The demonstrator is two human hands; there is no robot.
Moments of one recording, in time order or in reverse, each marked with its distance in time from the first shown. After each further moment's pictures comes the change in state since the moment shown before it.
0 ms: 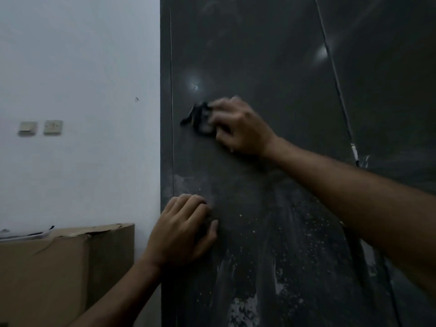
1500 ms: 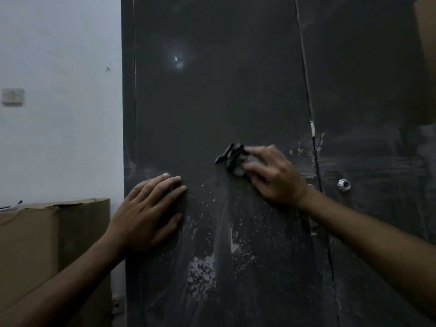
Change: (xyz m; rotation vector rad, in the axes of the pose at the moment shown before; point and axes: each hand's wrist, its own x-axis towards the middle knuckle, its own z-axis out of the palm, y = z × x) left_hand -0.027 0.016 -0.008 0.110 -0.293 0.034; right_hand -0.207 -0.022 -0.062 0.038 -0.165 0.119
